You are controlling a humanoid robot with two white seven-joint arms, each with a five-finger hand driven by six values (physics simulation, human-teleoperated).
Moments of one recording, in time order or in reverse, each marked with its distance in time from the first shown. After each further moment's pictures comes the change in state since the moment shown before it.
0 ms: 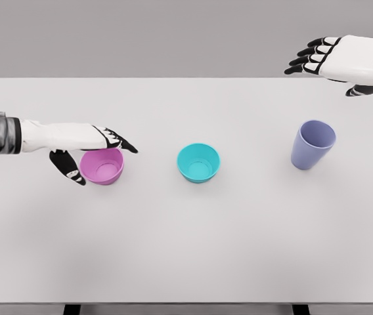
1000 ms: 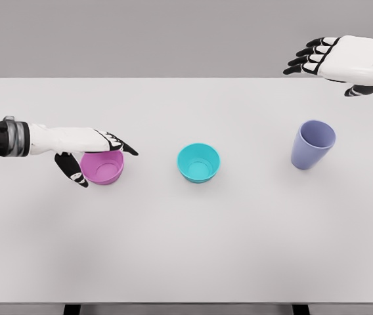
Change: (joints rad) left arm 0.031 -0.044 -0.005 0.058 -0.007 0.021 0.002; right arm 0.000 0.005 0.000 0.001 0.000 0.000 0.000
